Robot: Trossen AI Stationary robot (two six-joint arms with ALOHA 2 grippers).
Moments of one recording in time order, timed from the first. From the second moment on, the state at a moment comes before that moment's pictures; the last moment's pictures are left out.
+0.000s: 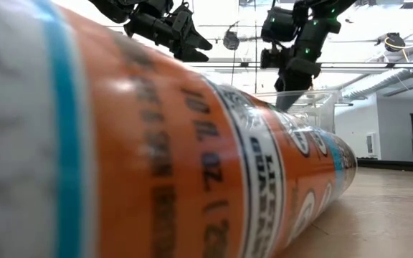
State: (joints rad) left arm 0.60 1.62 1.38 -0.14 0.48 0.23; right arm -0.41 1.43 1.07 -0.74 -0.03 -0.26
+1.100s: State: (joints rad) left arm 0.60 1.62 1.38 -0.13 0.47 0.20; right arm 0.00 1.28 0.97 -0.42 -0.19 -0.25
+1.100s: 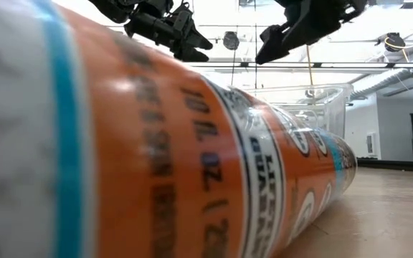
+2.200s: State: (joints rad) left arm 0.58 1.62 1.38 -0.09 0.47 0.20; right arm 0.56 1.86 1.29 -0.32 0.10 0.02
